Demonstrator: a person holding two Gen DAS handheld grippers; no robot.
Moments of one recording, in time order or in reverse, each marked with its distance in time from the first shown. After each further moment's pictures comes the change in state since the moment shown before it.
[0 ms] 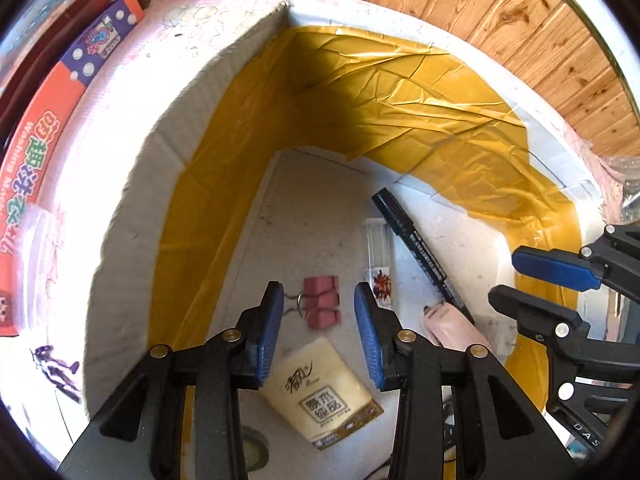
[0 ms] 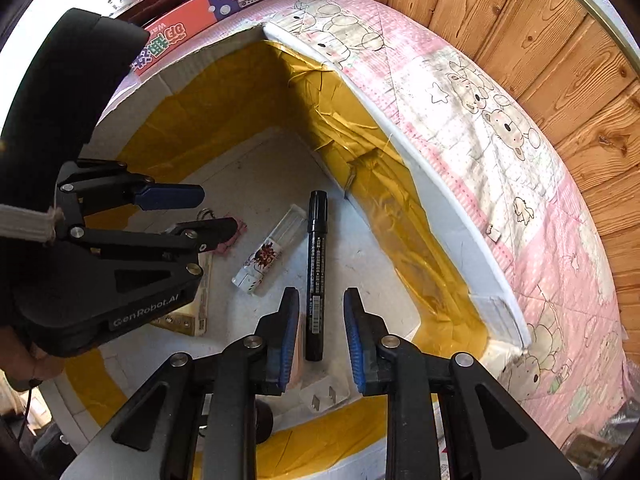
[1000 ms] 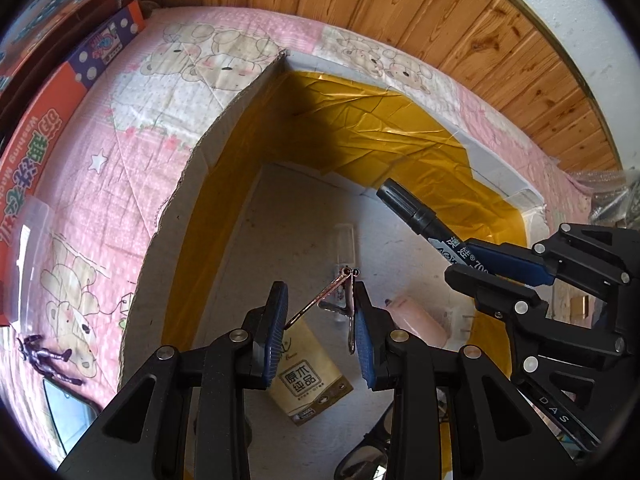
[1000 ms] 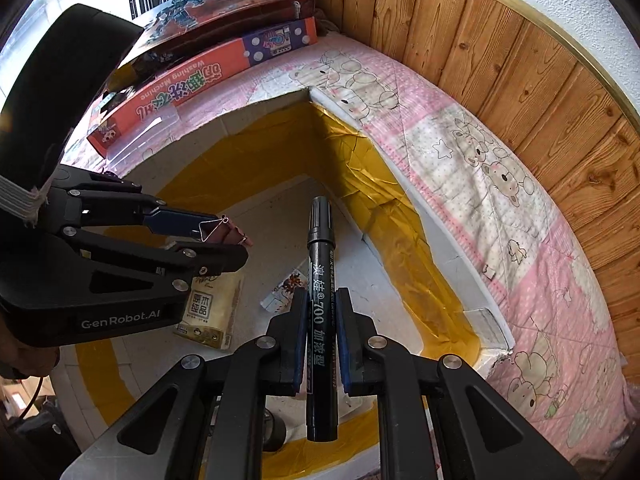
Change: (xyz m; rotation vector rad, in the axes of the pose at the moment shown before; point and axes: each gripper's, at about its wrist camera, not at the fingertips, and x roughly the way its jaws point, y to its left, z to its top) left arm -0.021 0.002 -0.007 -0.025 -0.054 -0.109; right arm -0.010 0.020 0.010 -0.069 -0.152 -0.003
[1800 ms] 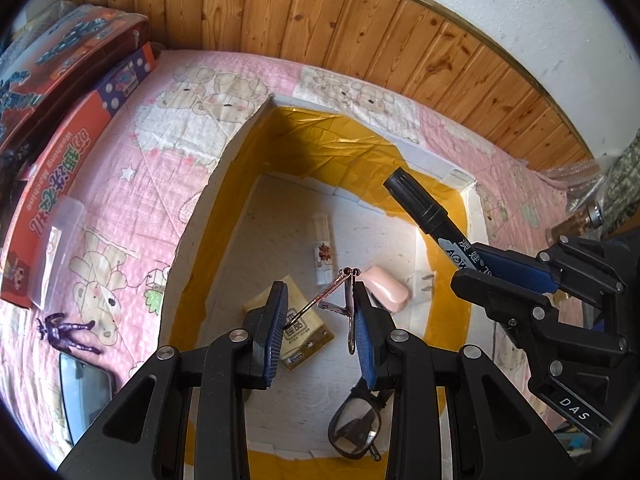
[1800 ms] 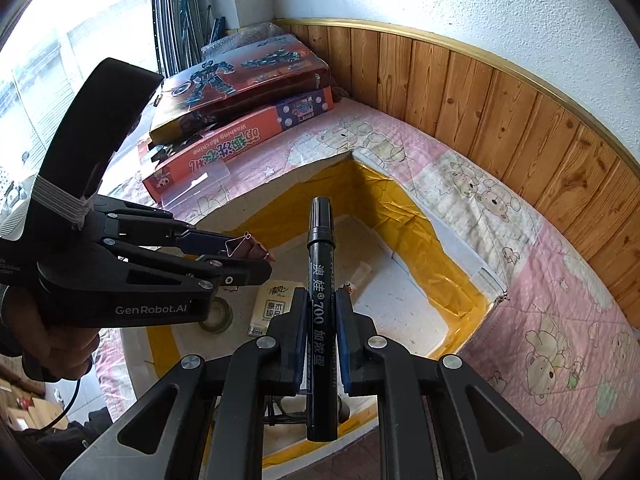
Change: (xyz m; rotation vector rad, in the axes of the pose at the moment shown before) left arm -0.069 -0.009 -0.049 0.057 -0.135 -0.029; right arm -0.079 0.036 -0.047 0.085 -0.258 0.050
